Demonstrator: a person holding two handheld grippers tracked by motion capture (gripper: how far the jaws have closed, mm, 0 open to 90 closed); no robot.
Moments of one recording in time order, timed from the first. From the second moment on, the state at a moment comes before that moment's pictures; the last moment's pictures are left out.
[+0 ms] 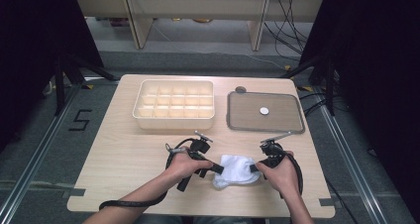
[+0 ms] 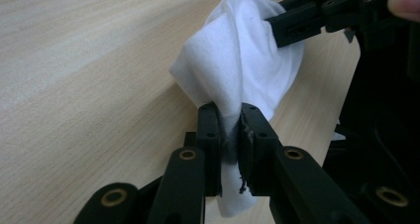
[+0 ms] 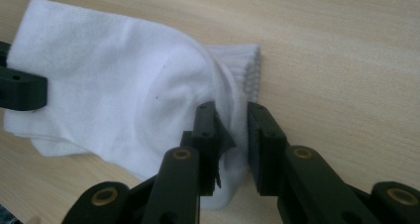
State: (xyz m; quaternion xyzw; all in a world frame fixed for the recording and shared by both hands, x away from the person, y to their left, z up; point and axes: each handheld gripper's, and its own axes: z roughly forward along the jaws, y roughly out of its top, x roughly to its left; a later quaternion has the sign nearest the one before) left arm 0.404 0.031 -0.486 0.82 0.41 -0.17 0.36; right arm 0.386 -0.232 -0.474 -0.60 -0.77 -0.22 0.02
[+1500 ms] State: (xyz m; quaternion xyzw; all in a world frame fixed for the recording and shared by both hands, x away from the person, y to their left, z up) left arm 0.411 0.044 -0.460 0.81 0.42 -0.18 0.37; right arm 0.384 -0.209 -0.472 -0.60 -0.77 -0.21 0.02
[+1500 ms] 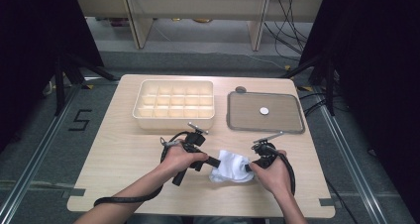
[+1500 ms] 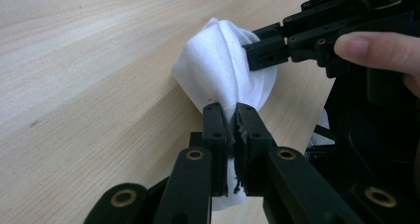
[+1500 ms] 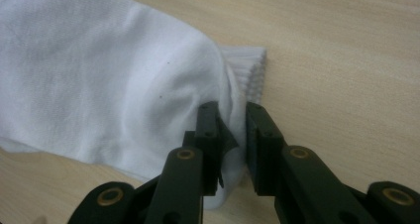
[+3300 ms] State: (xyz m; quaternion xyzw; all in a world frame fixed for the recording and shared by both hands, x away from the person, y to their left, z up) left arm 0.413 0.030 -0.462 0.82 0.42 -0.17 0.36; right arm 0.384 -0.177 -0.472 -0.56 -0.78 -0.27 0.02
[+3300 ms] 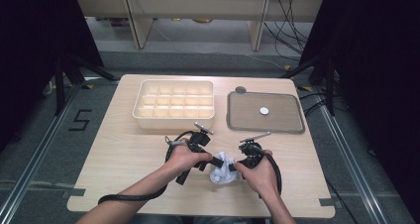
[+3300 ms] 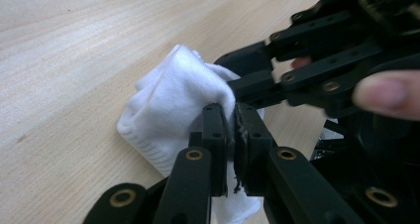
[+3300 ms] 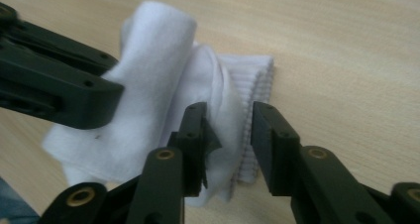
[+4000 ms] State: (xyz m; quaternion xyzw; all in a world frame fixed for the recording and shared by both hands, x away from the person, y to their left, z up) left arm 0.413 0.027 -0.462 0.83 0.41 -0.18 0.34; right arm 0.386 -0.186 -0.486 -0.55 -0.80 -0.25 0.03
